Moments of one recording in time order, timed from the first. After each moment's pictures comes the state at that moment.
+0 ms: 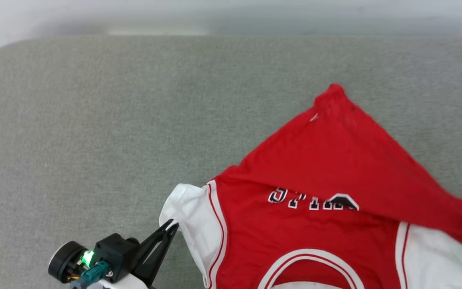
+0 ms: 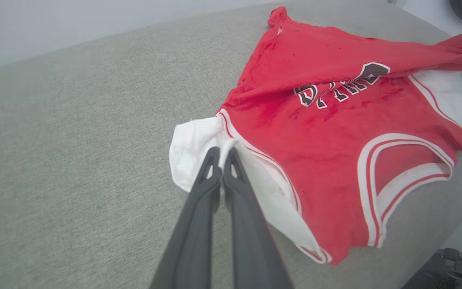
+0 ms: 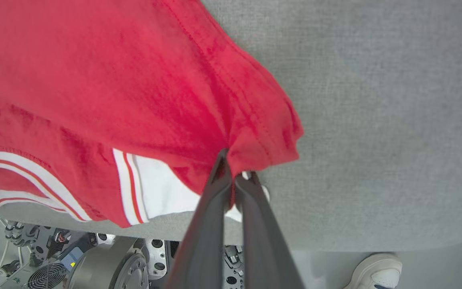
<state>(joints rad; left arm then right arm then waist) 0.03 0.59 -0.48 -0.33 -0.45 0.05 0.10 -0.15 -0.42 -0.28 -0.11 0.53 0.13 1.34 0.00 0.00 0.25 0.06</state>
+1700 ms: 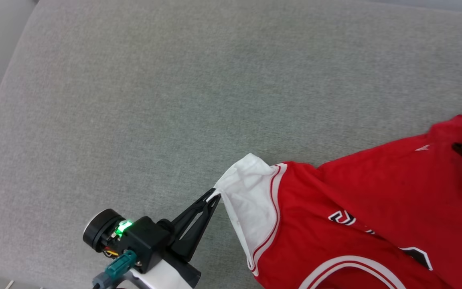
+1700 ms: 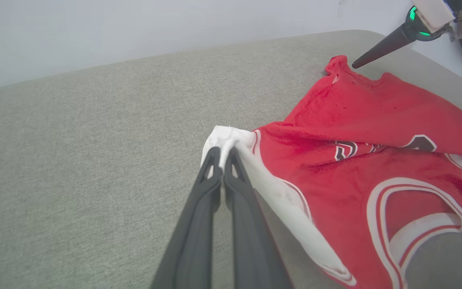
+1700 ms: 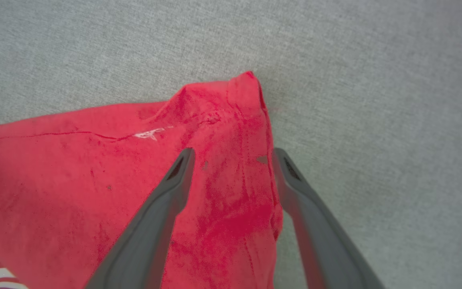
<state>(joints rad) -0.11 0.49 -0.56 -0.39 -0.41 0.05 0.06 -0.48 -0.49 -0.05 -0.03 0.47 0.13 1.21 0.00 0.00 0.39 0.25</state>
